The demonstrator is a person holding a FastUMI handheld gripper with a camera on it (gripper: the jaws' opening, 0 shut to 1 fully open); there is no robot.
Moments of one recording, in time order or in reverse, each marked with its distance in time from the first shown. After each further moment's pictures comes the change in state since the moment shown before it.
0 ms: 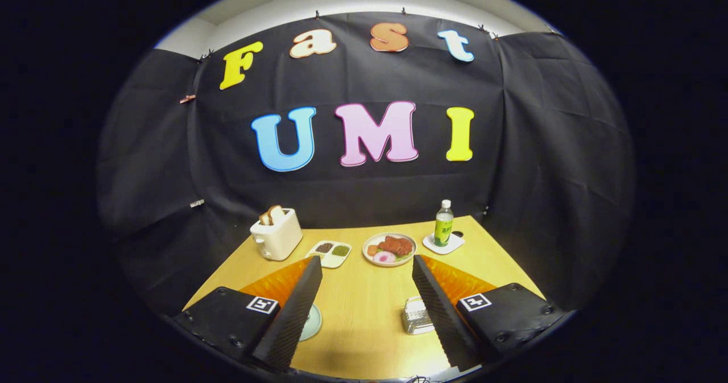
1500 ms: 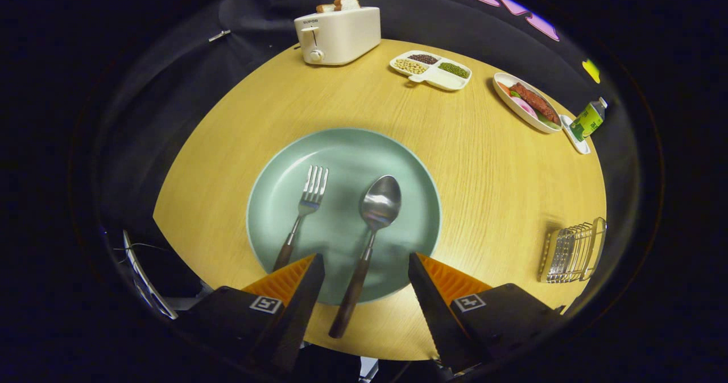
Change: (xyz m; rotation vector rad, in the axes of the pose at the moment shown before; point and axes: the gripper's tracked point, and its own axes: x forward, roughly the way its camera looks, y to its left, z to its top) arm 0.115 0.150 -0.322 -0.255 0.908 0.189
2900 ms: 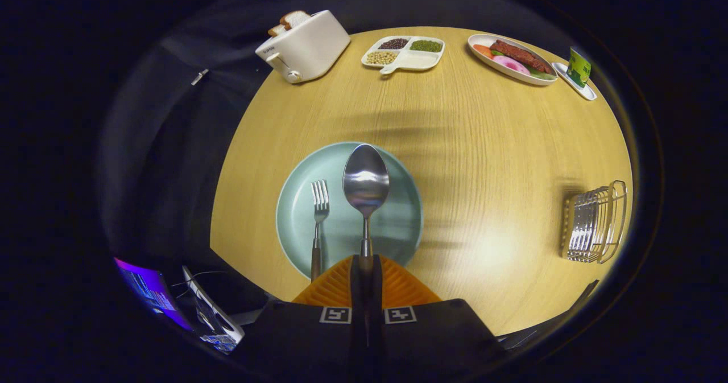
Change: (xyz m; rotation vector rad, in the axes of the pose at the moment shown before) arm -0.064 -0.036 0.025 0.267 0.026 0.231
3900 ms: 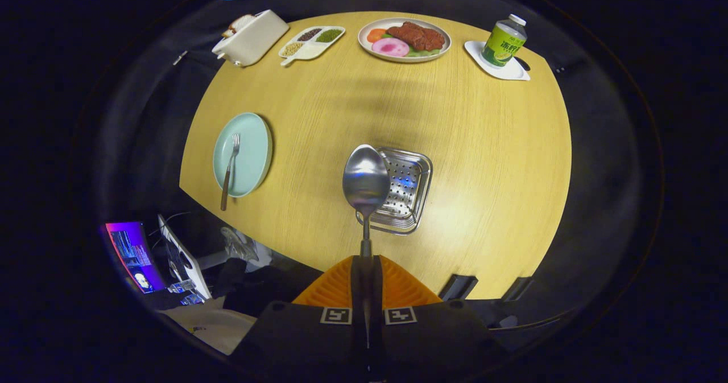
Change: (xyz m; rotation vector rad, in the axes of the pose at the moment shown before) arm -0.155 -0.233 -0.022 -0.119 0.363 -0.172
